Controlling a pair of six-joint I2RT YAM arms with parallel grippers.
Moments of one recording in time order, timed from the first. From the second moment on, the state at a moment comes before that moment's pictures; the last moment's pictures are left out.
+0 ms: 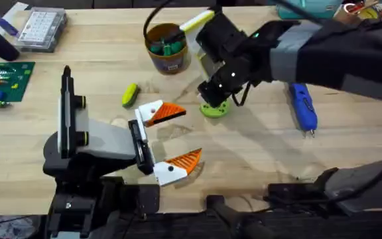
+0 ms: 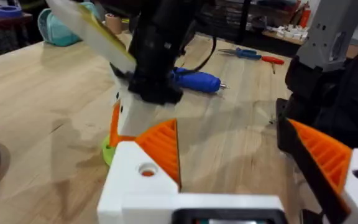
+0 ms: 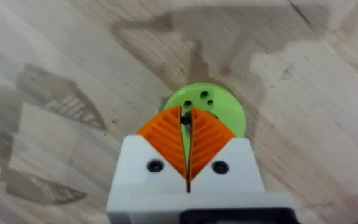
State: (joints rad) left arm -0.02 0.00 0.01 -0.12 1.21 -0.03; right arm 0.70 1.69 1.16 -0.70 -0.05 0.02
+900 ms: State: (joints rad) left arm -0.02 0.00 0.01 -0.12 1.21 -0.03; right arm 0.84 1.51 1.88 -1.25 -0.08 0.00
